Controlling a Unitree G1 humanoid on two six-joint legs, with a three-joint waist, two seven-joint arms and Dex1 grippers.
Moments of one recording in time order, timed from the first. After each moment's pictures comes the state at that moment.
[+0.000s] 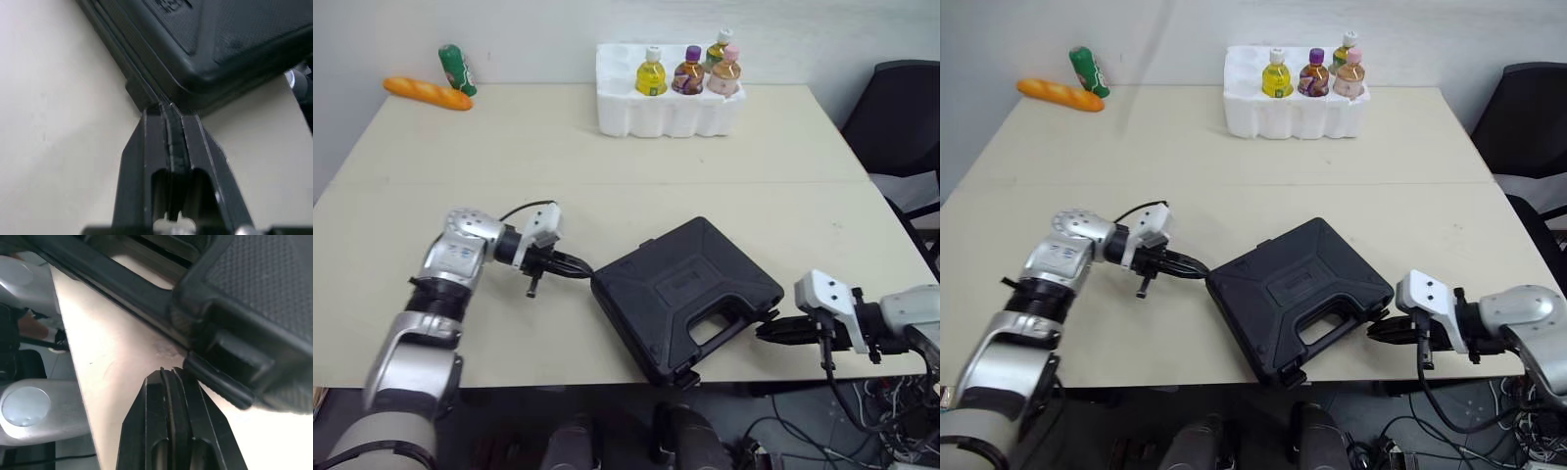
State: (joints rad) left arm -0.82 0.67 -0.19 0.43 -0.25 0.33 -1.50; right arm 0.02 -1.09 -0.17 -0.25 0.43 0.44 1.24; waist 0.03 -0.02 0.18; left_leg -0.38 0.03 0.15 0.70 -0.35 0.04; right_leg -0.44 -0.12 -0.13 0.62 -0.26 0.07
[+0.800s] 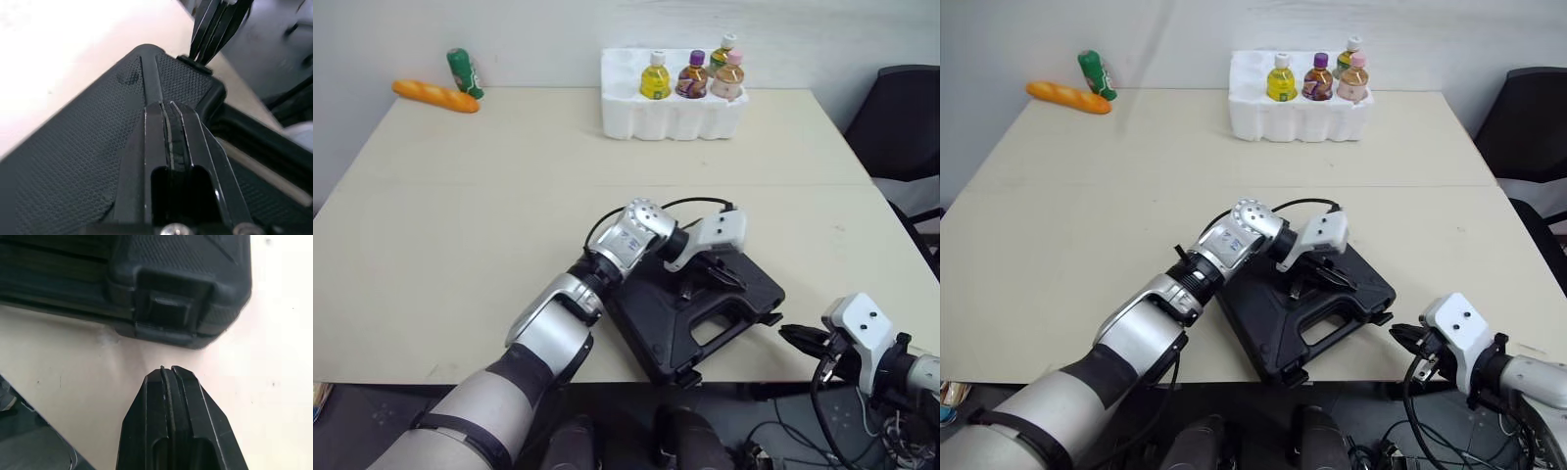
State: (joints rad) left arm -1.22 -0.04 -0.48 0.92 0.02 -0.02 -1.17; right arm 0.36 -0.82 -0.43 -0.63 0.41 0.64 0.80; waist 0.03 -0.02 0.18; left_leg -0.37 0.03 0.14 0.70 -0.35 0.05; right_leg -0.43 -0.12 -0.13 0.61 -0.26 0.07
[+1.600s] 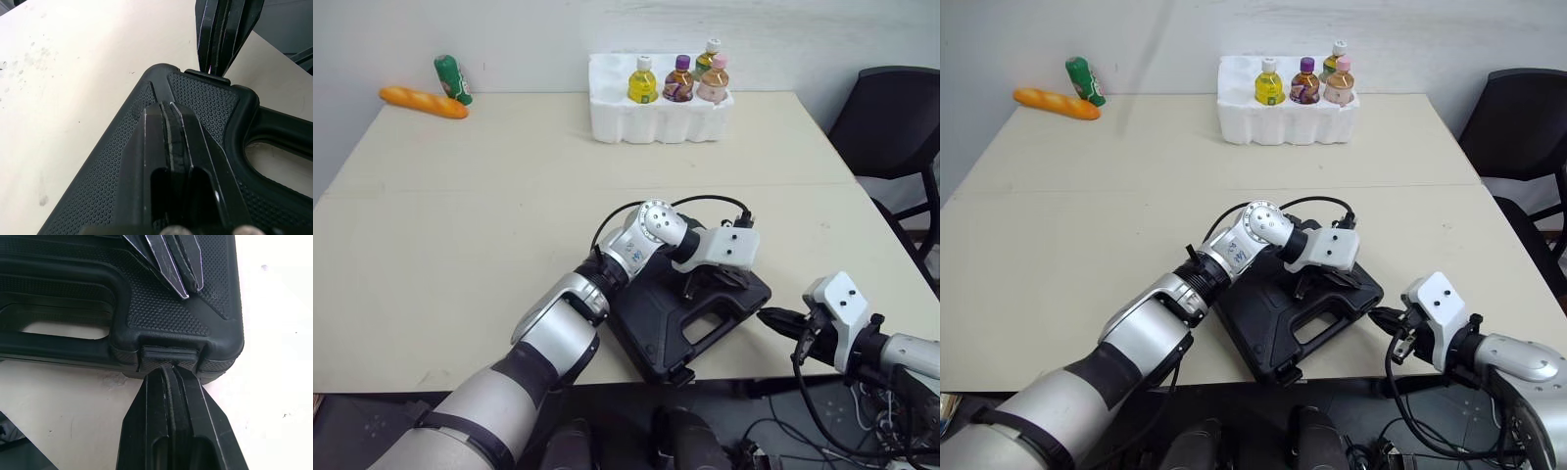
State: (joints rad) left arm -1.21 -0.05 -0.49 0.96 0.12 -0.20 -1.11; right arm 0.17 -0.78 -0.35 -0.62 0.50 0.79 0.75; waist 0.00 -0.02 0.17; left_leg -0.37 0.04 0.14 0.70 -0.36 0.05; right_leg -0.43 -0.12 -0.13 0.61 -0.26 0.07
